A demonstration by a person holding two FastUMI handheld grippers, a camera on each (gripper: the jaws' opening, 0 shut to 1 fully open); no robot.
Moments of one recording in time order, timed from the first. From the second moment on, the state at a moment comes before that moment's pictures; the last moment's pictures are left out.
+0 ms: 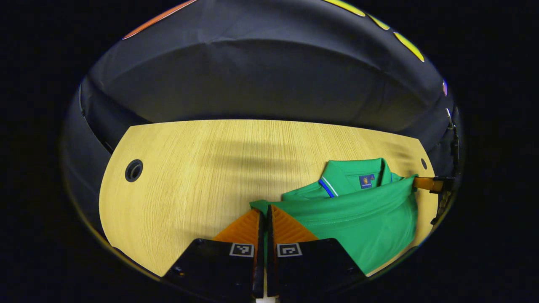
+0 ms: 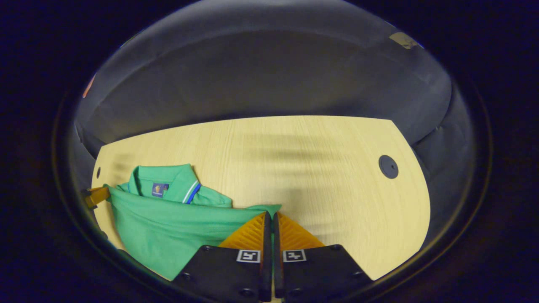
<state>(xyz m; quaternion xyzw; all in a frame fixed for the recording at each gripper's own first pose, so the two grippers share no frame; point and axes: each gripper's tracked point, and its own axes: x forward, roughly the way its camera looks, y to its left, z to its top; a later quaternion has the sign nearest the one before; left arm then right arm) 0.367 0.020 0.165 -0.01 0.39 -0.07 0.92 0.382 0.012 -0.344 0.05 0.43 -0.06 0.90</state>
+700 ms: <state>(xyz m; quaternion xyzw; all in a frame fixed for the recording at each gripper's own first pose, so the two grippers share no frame) 0.264 0.031 0.339 -0.01 0.27 -0.01 0.96 0.283 0.009 -0.149 0.02 0.29 -0.05 0.95</state>
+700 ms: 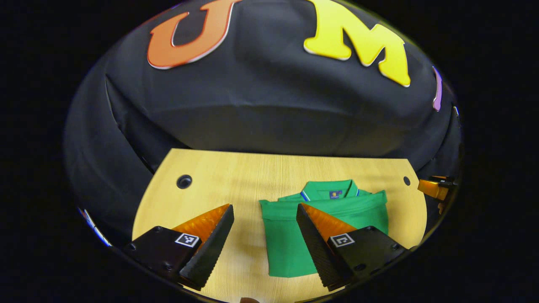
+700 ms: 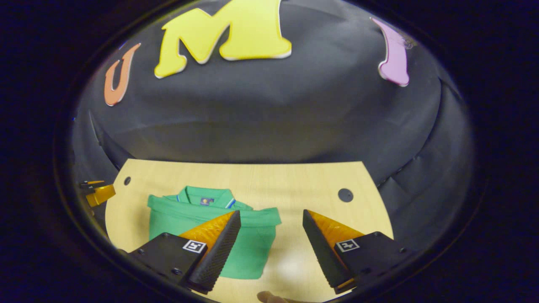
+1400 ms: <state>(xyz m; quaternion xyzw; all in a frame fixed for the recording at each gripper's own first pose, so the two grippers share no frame) 0.043 -0.004 0.454 -0.05 0.09 -0.01 0.99 0.052 -0.005 -0.008 -0.01 0.09 -0.06 0.99</state>
